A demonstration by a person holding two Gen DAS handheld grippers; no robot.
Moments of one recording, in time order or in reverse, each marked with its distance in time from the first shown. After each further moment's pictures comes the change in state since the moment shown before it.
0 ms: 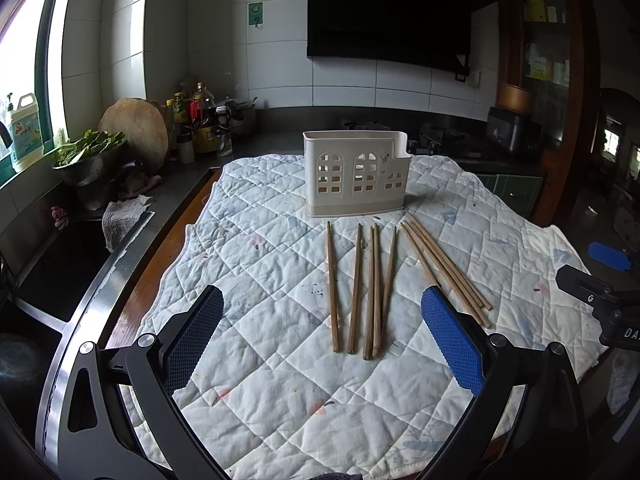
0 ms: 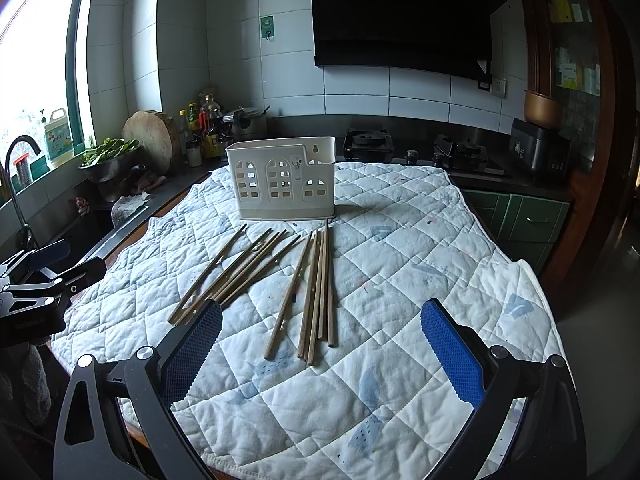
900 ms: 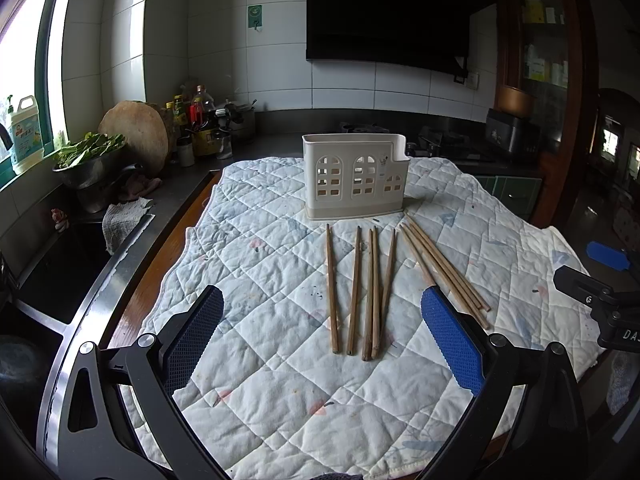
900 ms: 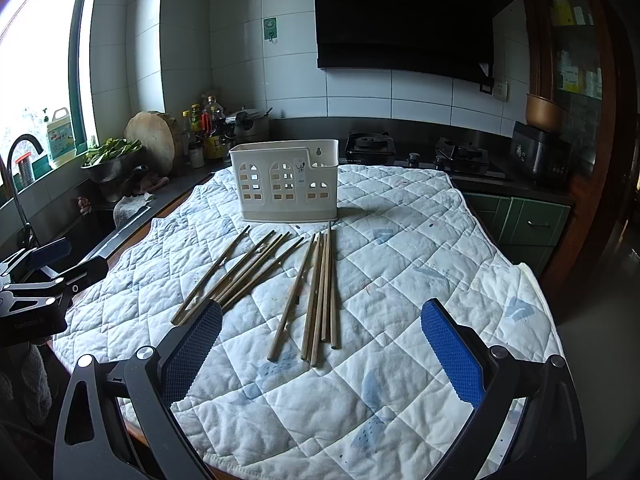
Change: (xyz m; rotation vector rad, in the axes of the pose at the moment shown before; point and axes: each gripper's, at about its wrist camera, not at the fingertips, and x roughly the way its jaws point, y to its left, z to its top) left arm -0.007 -0.002 0.004 0.001 -0.005 0.000; right arm -0.002 0.002 0.004 -0.004 -0.003 0.001
